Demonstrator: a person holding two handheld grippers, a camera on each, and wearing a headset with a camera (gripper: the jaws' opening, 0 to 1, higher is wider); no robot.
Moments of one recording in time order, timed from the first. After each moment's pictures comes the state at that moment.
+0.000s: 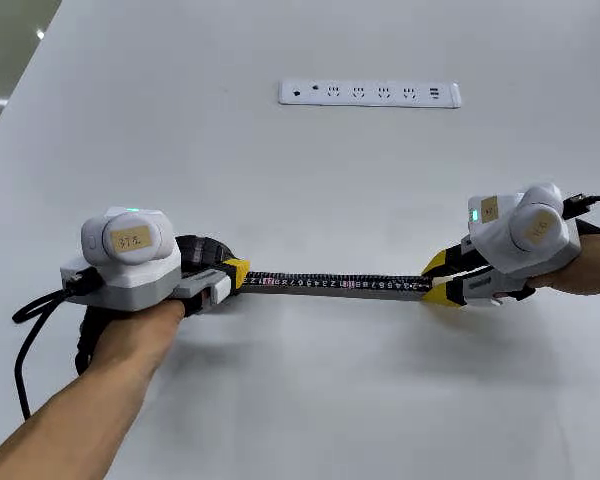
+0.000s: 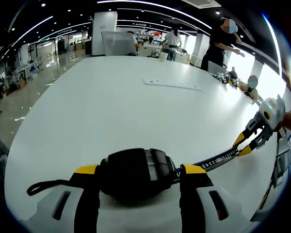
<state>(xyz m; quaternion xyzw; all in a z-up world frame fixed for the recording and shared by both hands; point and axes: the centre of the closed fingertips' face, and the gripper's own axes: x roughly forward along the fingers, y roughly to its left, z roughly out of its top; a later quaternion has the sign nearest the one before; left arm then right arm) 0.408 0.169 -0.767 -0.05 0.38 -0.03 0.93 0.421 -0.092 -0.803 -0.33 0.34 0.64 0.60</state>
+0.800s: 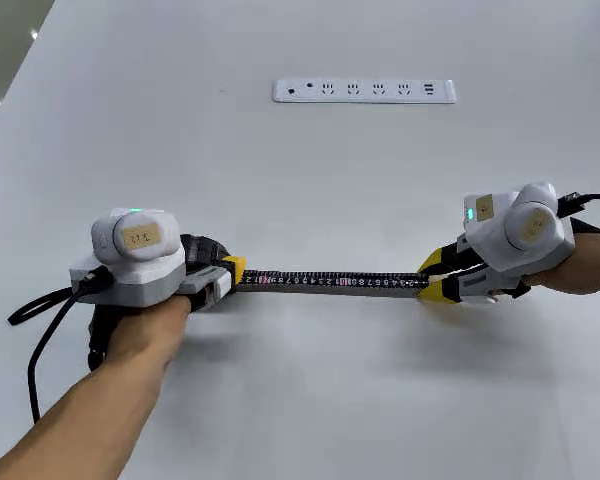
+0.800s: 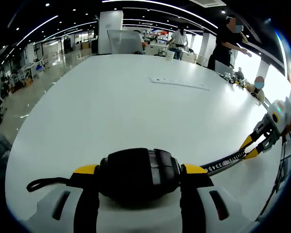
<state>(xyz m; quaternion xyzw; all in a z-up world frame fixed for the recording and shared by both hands) 0.412 0.172 -0.775 -0.05 0.38 0.00 0.92 0.421 -0.093 -0.805 -0.33 0.34 0.64 0.61</state>
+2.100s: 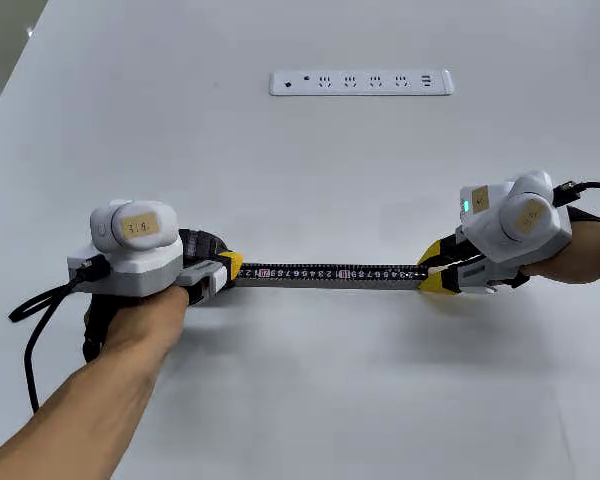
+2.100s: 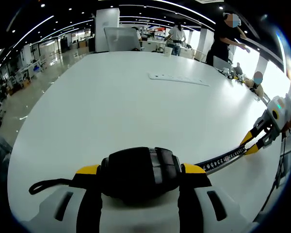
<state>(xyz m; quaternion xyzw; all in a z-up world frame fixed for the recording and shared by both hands) 0.410 0.173 -0.777 -0.04 0.40 -0.01 0.92 0.419 -0.093 -0.804 -0.35 0.34 0.64 0.60</state>
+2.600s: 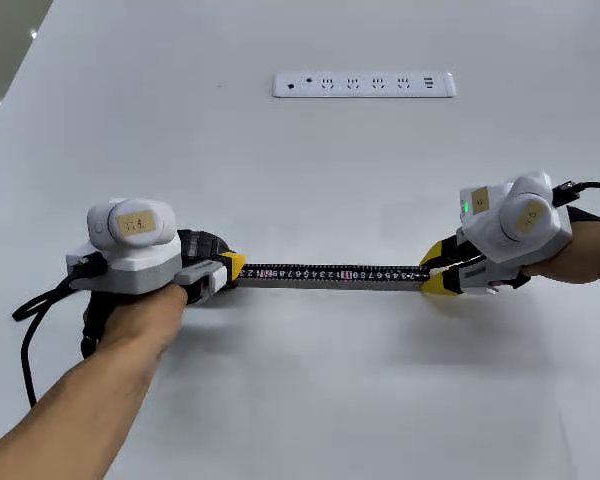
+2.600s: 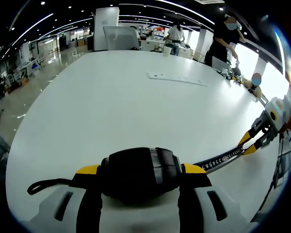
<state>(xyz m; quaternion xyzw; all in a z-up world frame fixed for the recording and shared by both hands) 0.410 0.174 -0.777 -0.04 0.40 -0.02 0.92 0.418 -0.094 -0.804 -0.35 0.34 0.64 0.60</state>
